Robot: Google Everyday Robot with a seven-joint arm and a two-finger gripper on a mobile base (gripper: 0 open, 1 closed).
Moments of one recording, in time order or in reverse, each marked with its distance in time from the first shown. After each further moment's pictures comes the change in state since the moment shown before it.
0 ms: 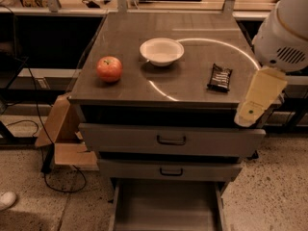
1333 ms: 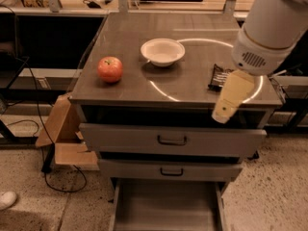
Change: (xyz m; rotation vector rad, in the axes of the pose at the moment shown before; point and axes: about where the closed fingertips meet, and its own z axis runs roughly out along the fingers) arm -0.006 -0.009 0.038 -0.001 0.119 0.214
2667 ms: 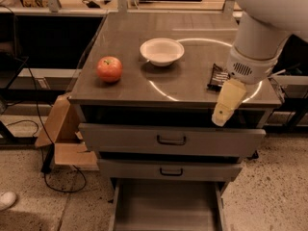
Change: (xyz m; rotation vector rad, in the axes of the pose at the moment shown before) arm 0.015 -0.019 0.056 -0.049 0.147 0.118
